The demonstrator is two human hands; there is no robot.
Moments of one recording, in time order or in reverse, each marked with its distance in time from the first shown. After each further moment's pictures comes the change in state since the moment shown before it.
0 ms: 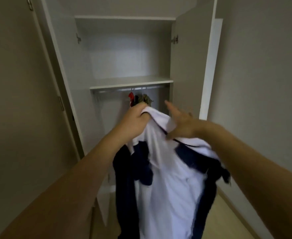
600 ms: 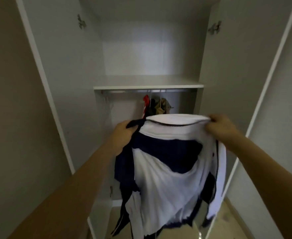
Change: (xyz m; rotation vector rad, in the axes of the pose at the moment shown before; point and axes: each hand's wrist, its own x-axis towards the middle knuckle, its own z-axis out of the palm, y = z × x) left_hand 0.191 -0.235 0.028 -0.474 0.154 -0.499; right_hand 0.287 0.128 -0.003 0.318 0.334 0.132
